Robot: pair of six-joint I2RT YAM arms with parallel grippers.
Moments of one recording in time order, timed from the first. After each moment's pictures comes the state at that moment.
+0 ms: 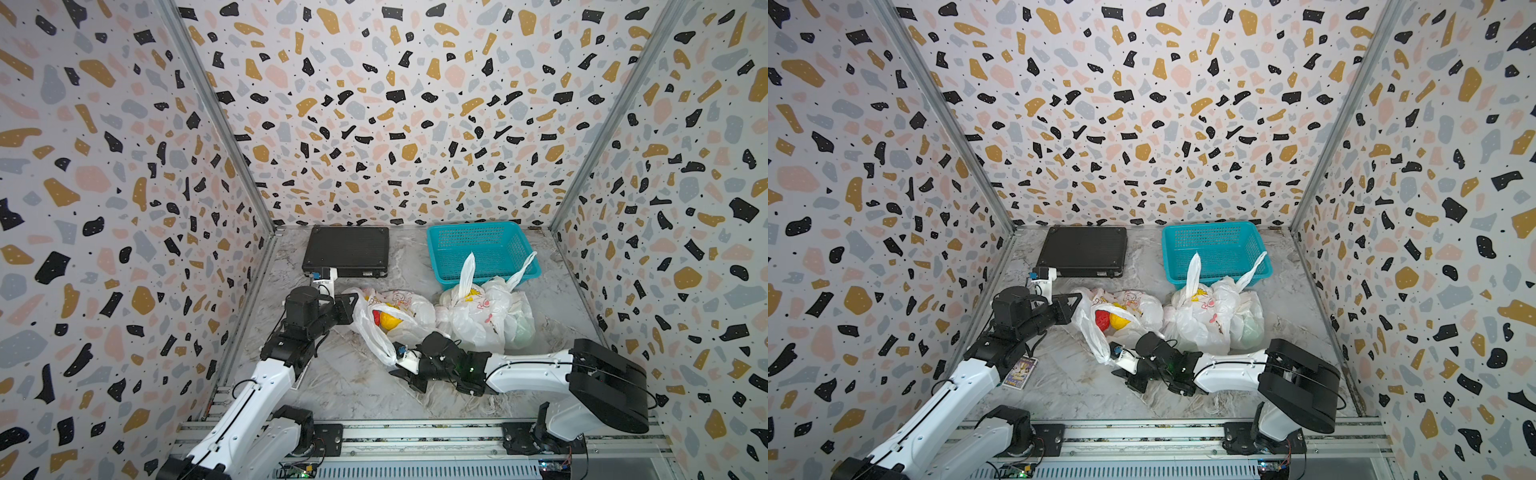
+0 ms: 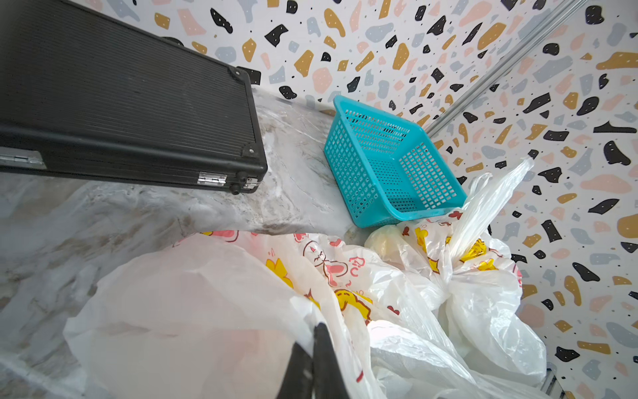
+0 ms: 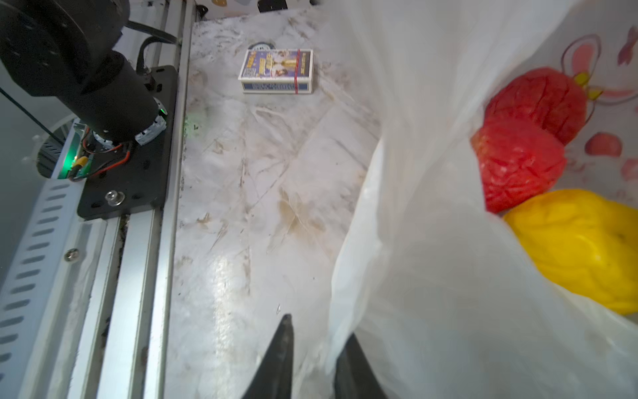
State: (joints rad) left arm -0.22 0.88 0.58 -0.09 0.36 -0.45; right arm 1.15 1.47 0.66 0.23 -0.21 -0.11
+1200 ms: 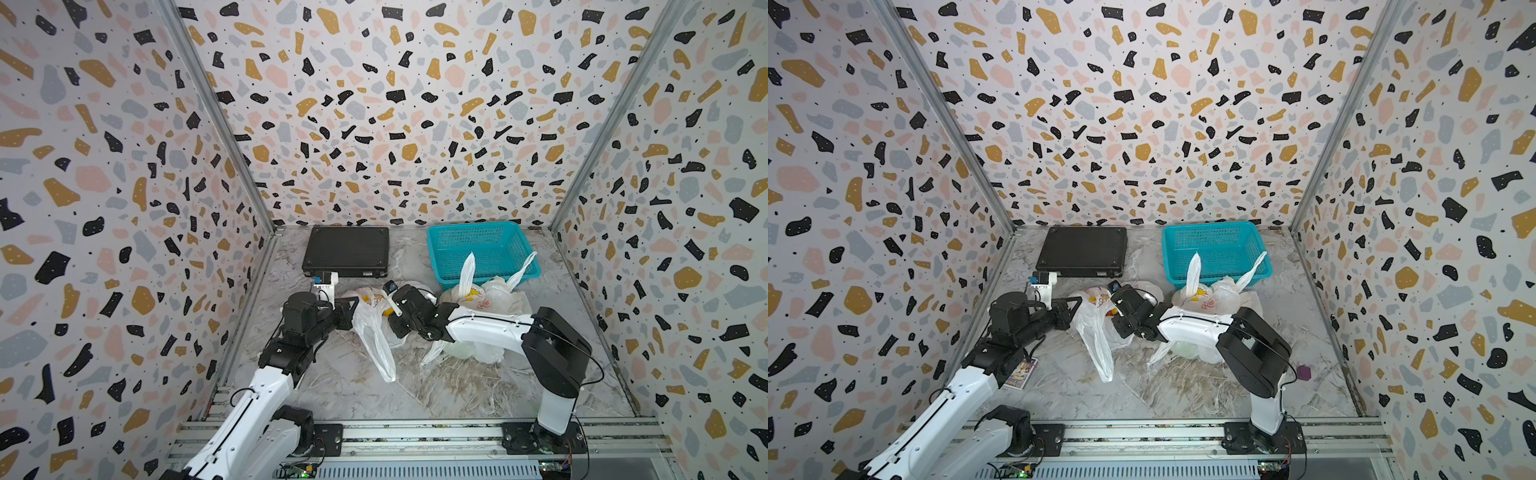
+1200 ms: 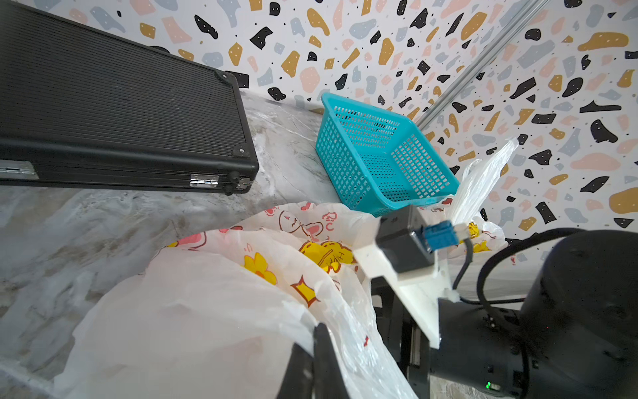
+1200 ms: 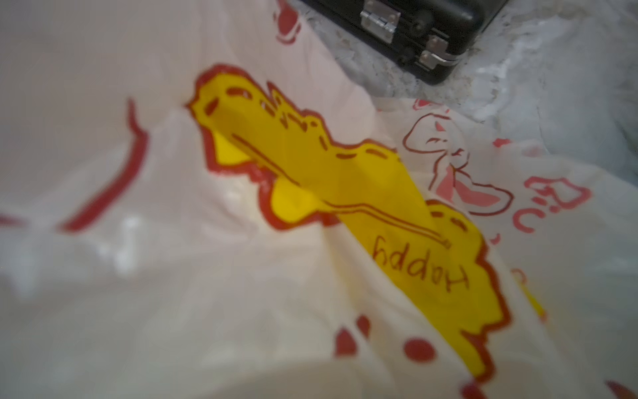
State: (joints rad) left arm -0.22 0.84 0.54 -0.09 0.38 -0.40; right arm 0.97 1.85 1.19 -0.17 0.06 0.21
